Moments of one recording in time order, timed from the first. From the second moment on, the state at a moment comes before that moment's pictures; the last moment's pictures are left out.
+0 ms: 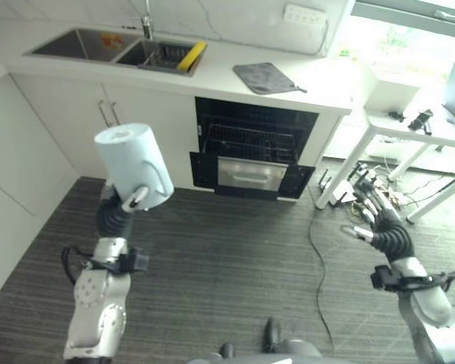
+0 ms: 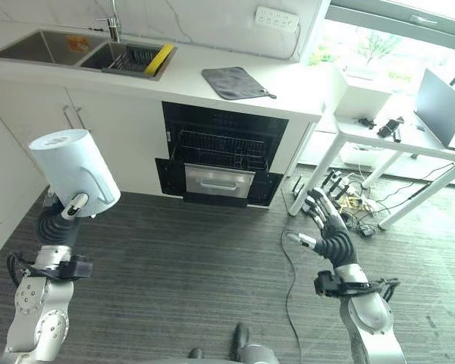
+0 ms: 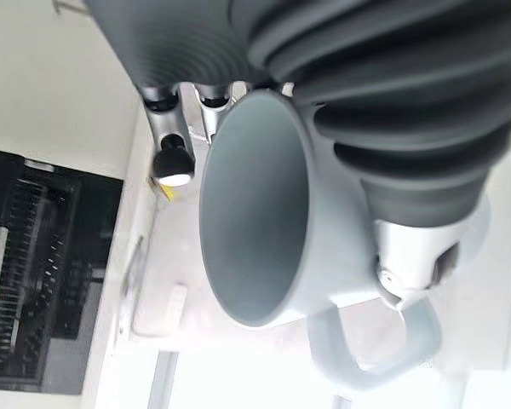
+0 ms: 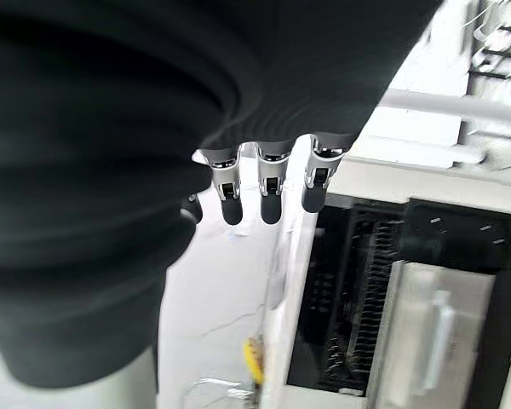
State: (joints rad) left arm 0.18 0.39 0.12 -0.20 -0.57 -0.26 -0.06; right arm 0.33 -0.43 -0.10 -0.30 0.30 -0.13 0.09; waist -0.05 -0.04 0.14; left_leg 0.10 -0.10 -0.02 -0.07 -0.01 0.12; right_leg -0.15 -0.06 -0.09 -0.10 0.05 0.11
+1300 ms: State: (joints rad) left arm 0.14 0.38 0.07 -0.26 -0.57 -0.29 -0.07; right arm 0.25 -0.48 -0.19 -0.33 0.33 -0.12 0.07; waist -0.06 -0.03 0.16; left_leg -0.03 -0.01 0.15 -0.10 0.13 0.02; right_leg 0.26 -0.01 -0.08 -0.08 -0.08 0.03
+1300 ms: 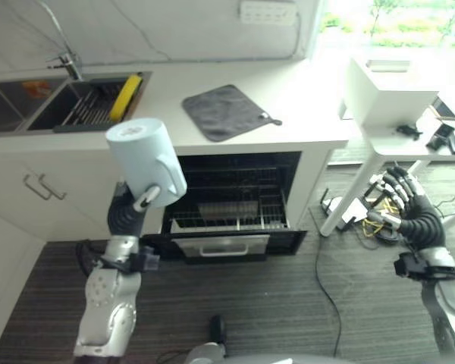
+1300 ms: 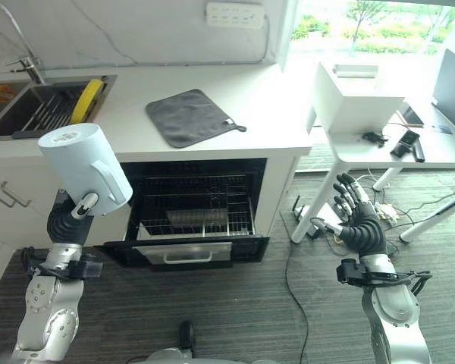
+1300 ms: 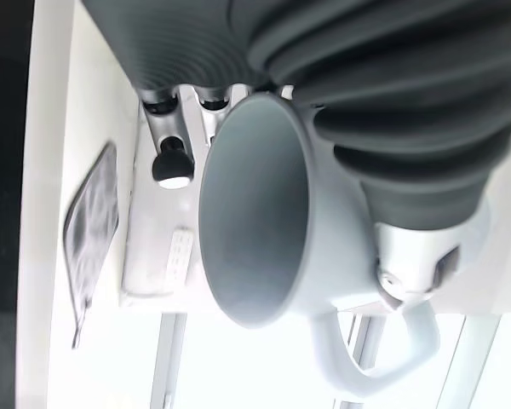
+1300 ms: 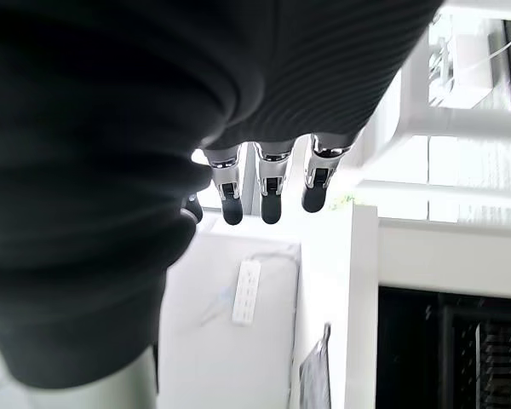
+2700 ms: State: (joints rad) left arm 0.18 0.39 0.00 -0.27 -0.57 -0.26 -0.04; right arm 0.18 -0.48 -0.04 -0.32 0.32 -0.07 0.10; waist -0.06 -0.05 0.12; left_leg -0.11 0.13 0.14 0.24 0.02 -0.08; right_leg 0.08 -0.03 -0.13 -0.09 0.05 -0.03
